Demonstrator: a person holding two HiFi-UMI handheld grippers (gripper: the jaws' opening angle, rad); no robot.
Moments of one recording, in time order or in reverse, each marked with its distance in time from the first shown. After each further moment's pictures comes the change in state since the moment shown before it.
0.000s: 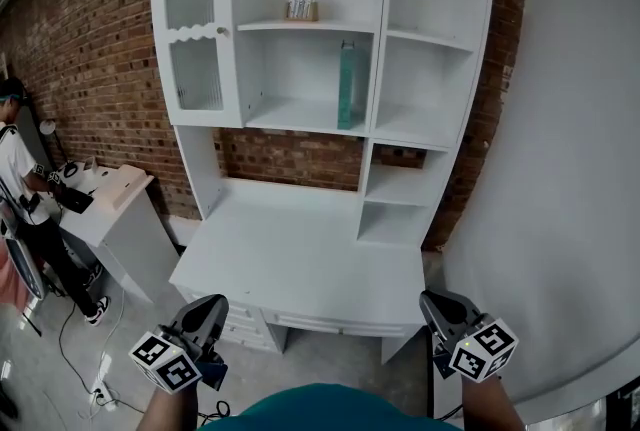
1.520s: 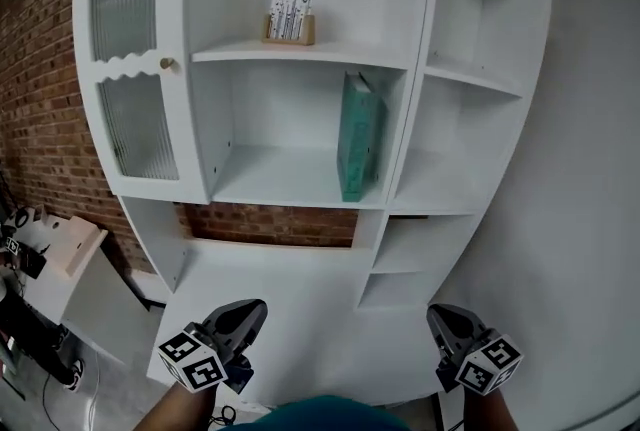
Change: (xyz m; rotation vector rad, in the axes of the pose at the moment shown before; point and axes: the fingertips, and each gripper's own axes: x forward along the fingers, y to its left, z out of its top) left arm 0.277 0.148 0.026 -0.064 0.075 -0.331; right arm 0.204 -0.132 0.038 0.028 -0.025 -0.172
